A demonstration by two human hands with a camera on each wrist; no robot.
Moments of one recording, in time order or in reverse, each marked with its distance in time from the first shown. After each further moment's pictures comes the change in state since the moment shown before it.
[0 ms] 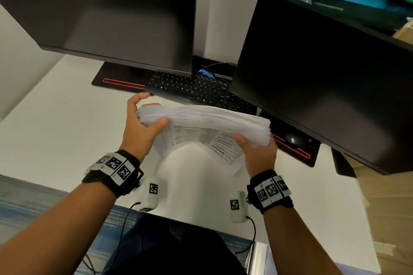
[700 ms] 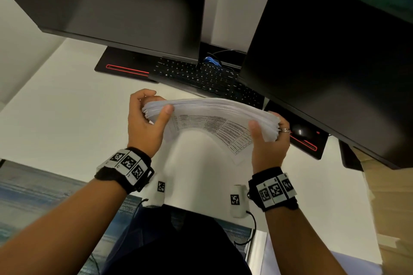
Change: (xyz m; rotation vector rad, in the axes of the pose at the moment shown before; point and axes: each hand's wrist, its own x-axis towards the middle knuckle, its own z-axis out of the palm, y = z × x) left_hand -0.014 -0.010 0.003 0.107 0.145 0.163; right_hand -0.015 -0.008 0.010 0.028 0.077 -0.171
